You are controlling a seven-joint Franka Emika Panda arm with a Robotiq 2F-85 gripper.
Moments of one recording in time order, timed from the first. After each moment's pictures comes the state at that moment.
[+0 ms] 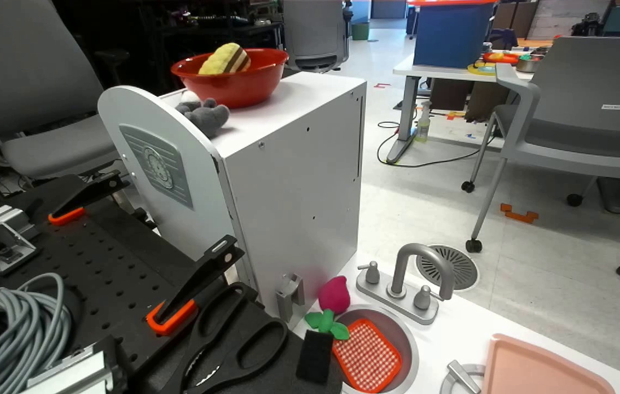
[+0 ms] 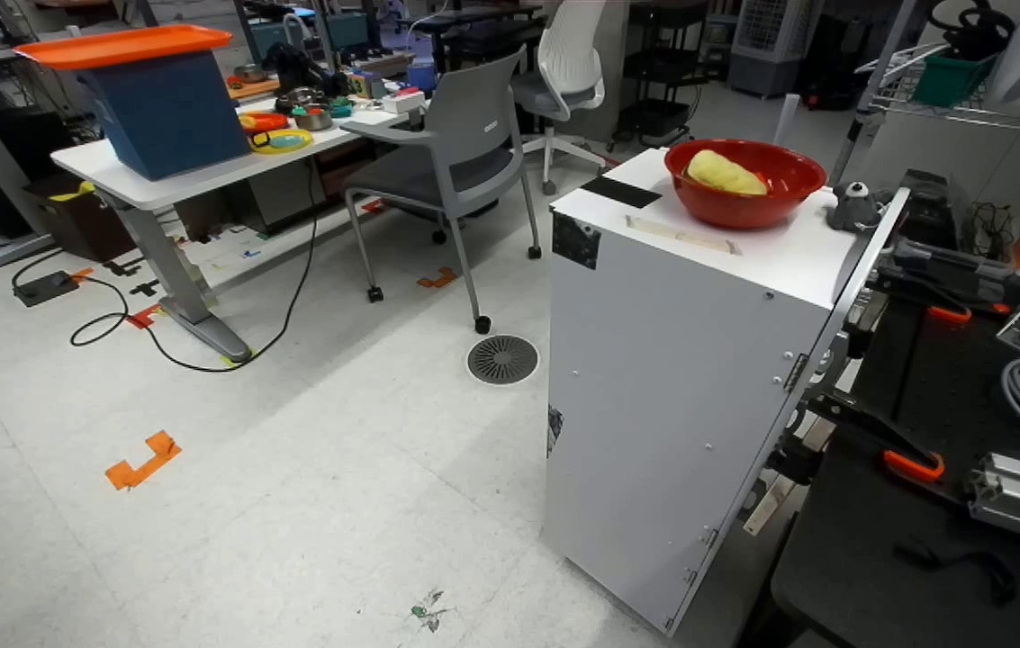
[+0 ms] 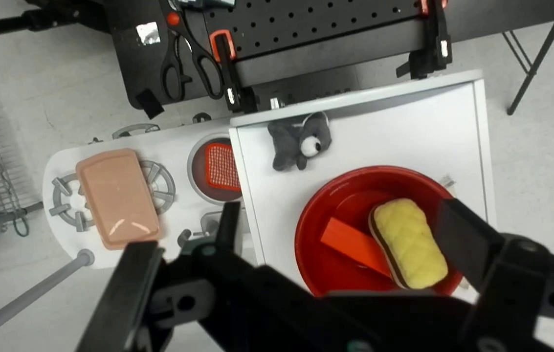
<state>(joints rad) -0.03 -0.26 0.05 -2.24 -0.10 1.84 0.21</state>
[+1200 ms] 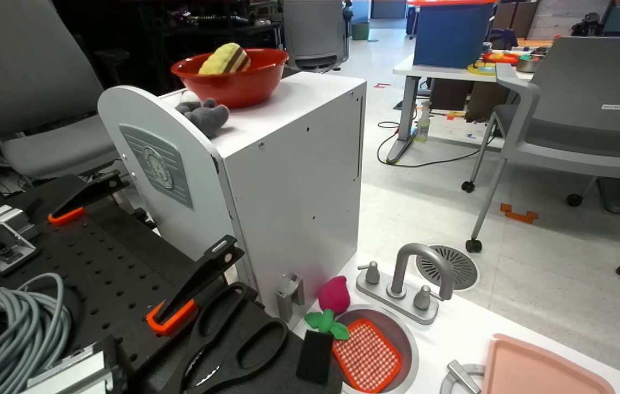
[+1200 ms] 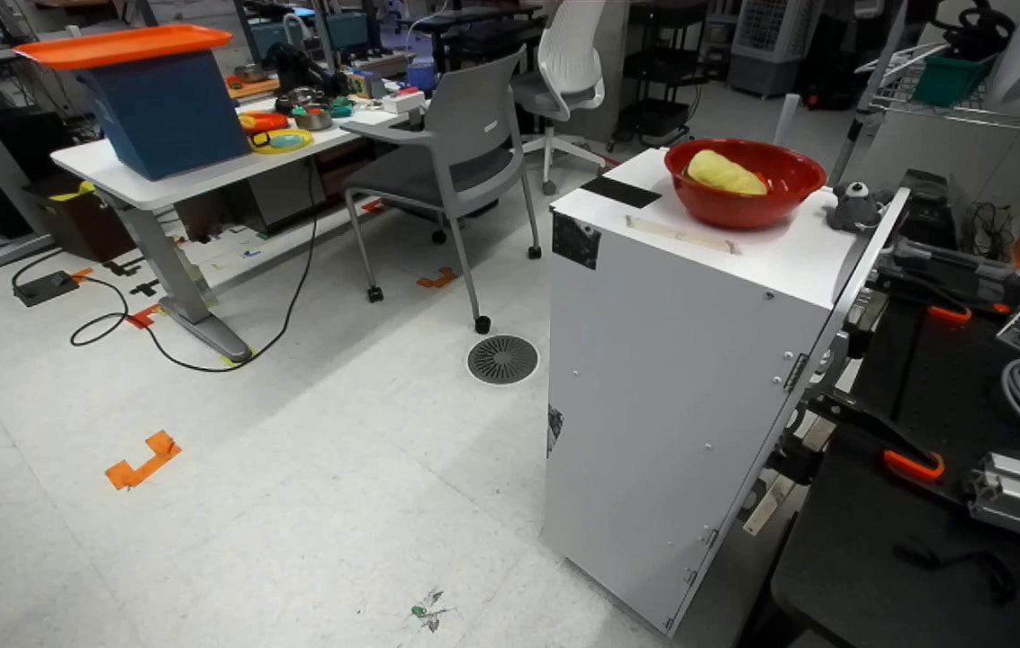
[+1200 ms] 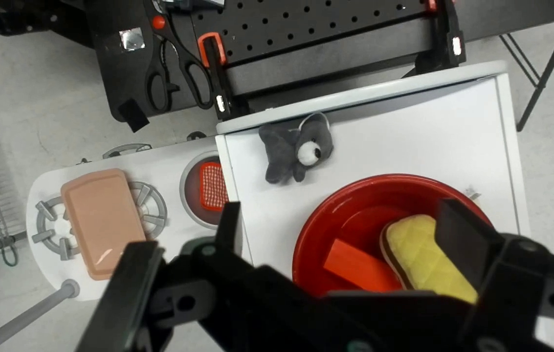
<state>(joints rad) -0.03 -0.11 0.05 -2.23 -0.09 1.88 0.23</state>
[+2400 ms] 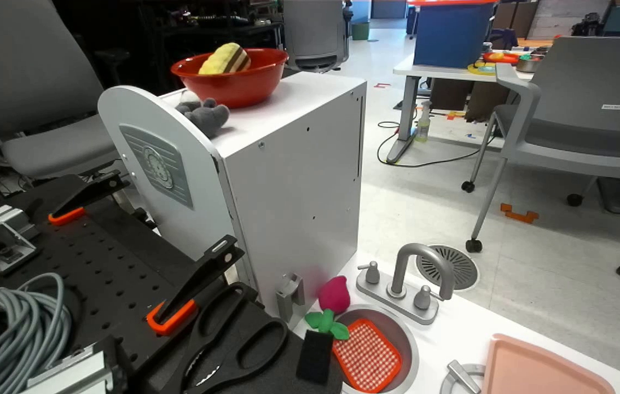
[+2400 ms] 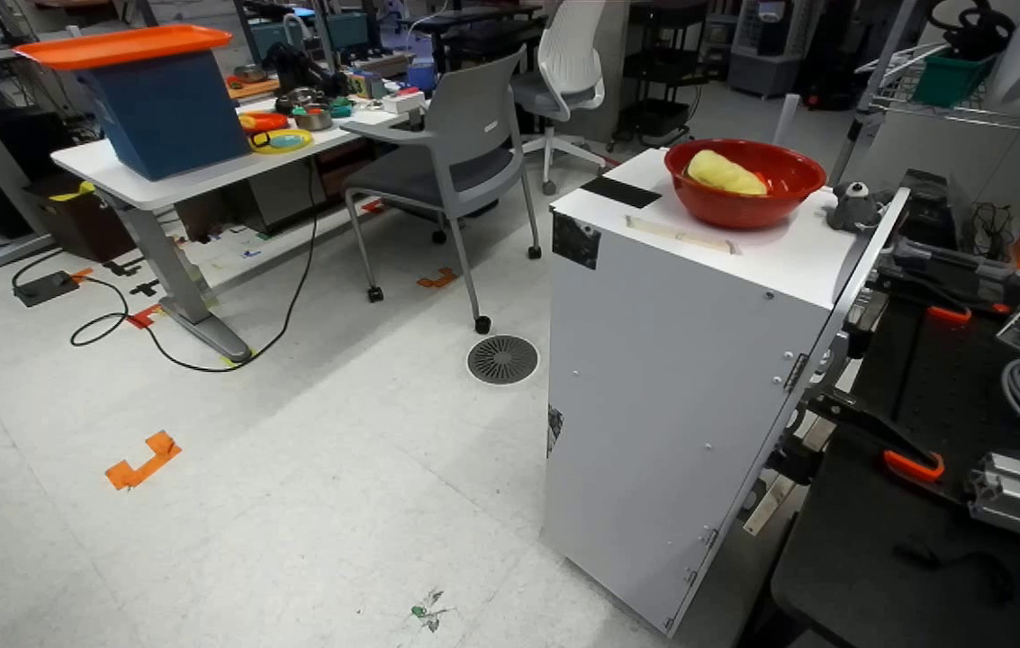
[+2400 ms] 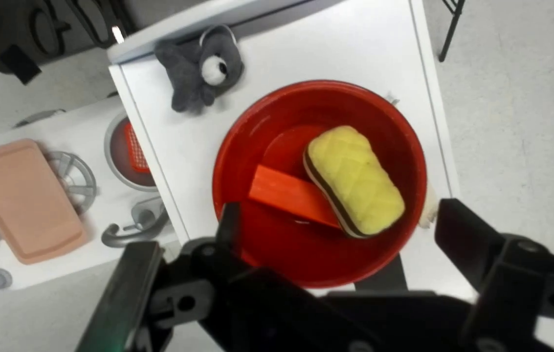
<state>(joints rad) -0.02 -0.03 0.04 -2.18 0.05 2.05 0.25</state>
